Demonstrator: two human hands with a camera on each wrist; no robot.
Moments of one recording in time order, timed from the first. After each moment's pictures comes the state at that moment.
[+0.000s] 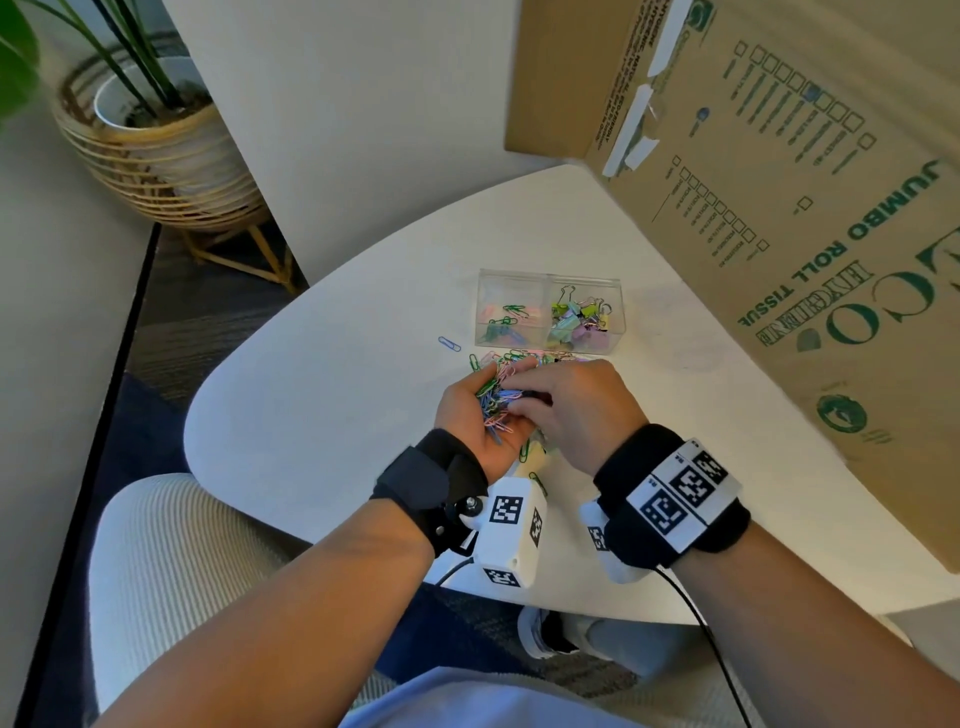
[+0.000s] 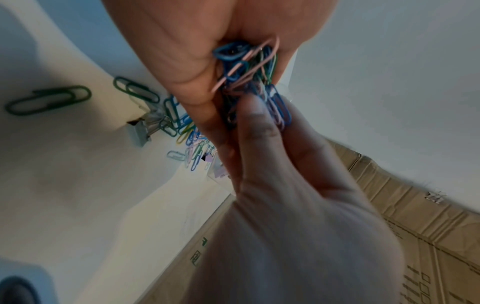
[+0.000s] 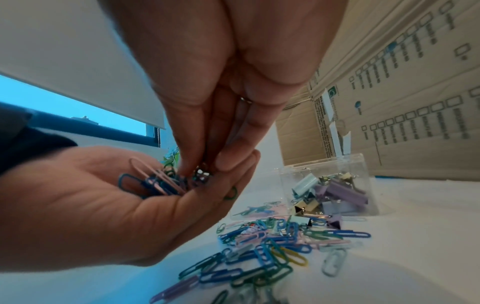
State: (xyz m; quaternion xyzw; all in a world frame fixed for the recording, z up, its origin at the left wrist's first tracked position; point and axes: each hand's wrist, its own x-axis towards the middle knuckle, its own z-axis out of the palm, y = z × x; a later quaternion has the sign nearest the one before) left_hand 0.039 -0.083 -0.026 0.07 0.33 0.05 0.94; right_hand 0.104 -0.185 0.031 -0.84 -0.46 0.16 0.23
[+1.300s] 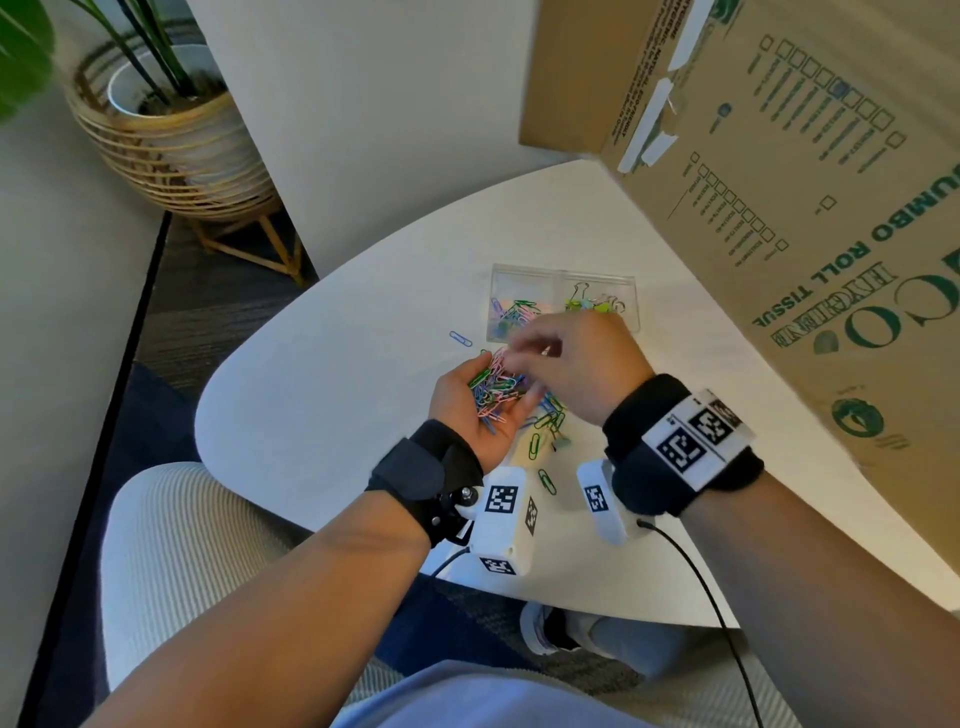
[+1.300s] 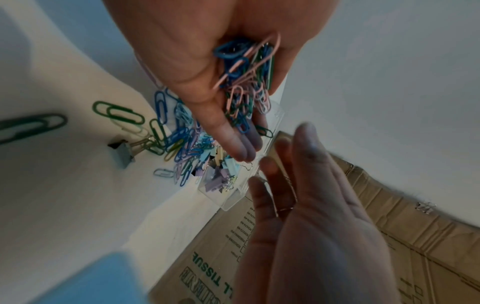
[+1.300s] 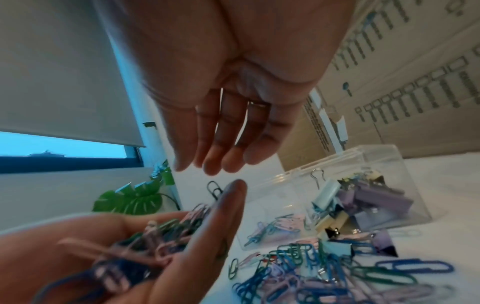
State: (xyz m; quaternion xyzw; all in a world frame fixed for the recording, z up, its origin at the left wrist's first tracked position) left_hand 0.033 -0.072 -0.021 0.09 0.34 0.09 0.93; right_hand 0.123 -0.157 0.045 -0.83 -0.40 0.22 0.32
